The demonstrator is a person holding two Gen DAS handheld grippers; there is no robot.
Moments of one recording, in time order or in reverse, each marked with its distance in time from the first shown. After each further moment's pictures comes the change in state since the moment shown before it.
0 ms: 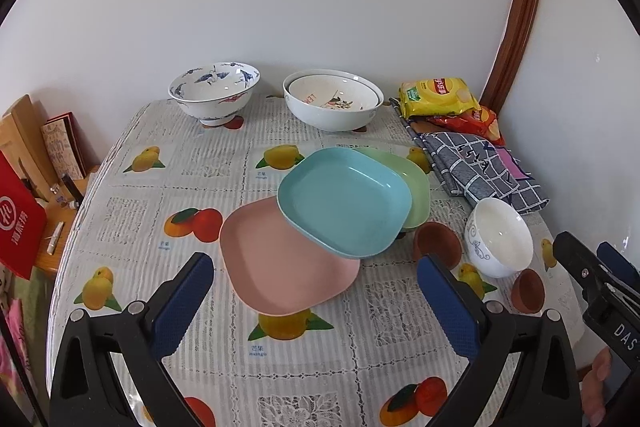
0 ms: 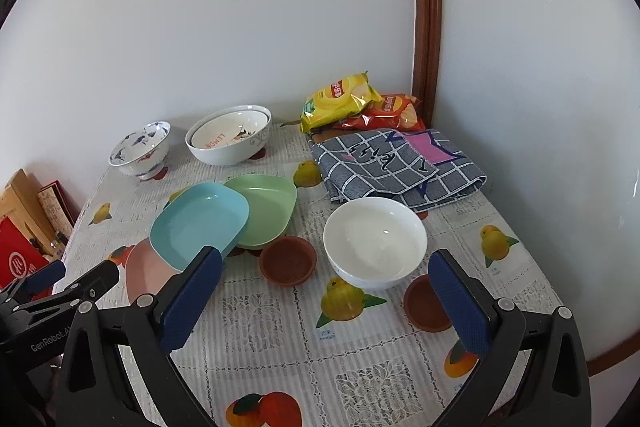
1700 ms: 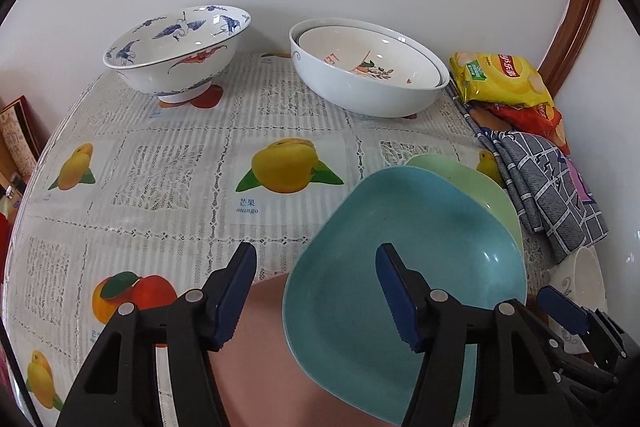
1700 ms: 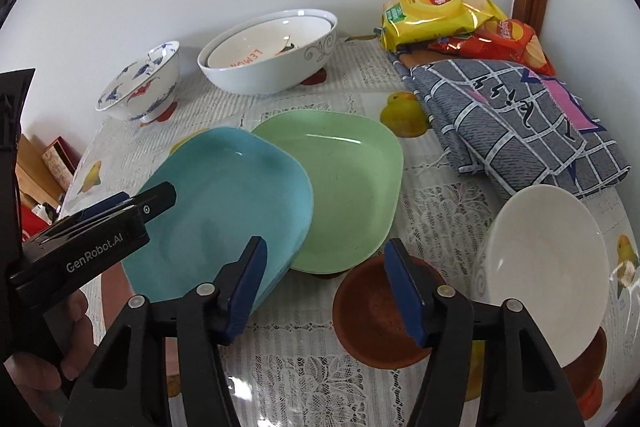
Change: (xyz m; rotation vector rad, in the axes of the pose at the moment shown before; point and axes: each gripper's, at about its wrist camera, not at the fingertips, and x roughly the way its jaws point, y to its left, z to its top) left arm 0.173 0.028 0.058 -0.028 0.141 -0.021; right arm 0.183 0.074 0.008 -0.051 0.277 0.154
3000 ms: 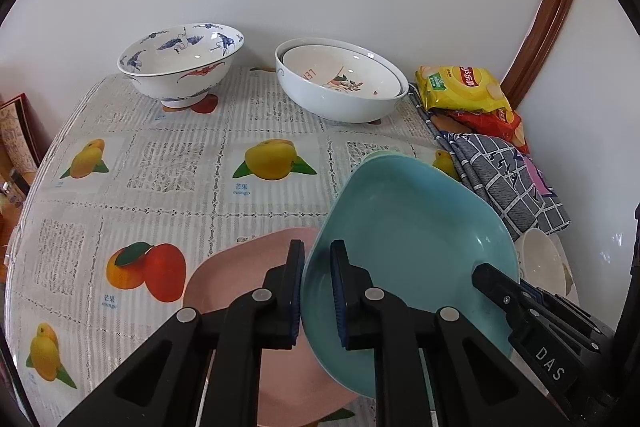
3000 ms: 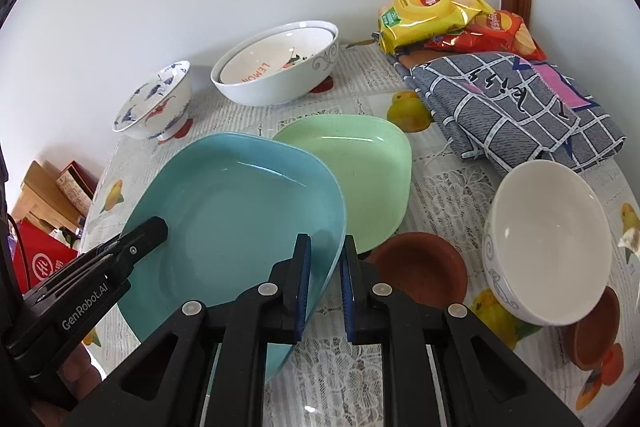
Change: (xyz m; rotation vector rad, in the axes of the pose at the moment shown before) left arm -0.063 -0.001 -0.023 0.002 -0.049 -0.087; right arm -0.031 0.005 -0.008 0.091 -0.035 0.047
